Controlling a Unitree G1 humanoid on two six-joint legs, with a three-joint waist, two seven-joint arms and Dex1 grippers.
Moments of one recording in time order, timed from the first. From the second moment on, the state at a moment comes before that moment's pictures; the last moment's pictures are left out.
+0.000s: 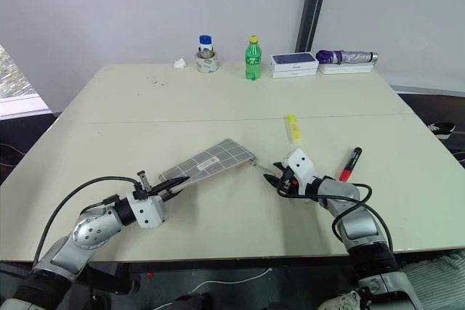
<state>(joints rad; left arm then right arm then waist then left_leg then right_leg) -0.17 0.63 -0.14 0.14 0.26 -0.70 -0.43 -0.38 -0.49 0.08 0.18 0.16 0.20 0.78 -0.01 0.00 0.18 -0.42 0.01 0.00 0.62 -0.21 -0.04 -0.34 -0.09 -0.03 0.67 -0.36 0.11</state>
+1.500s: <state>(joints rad) -0.29 0.51 -0.21 0.23 0.45 -0.64 -0.30 -0.60 -0.45 0.44 0.11 -0.10 -0.40 1.04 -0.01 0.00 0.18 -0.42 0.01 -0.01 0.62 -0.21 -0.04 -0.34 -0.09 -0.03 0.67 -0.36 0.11</state>
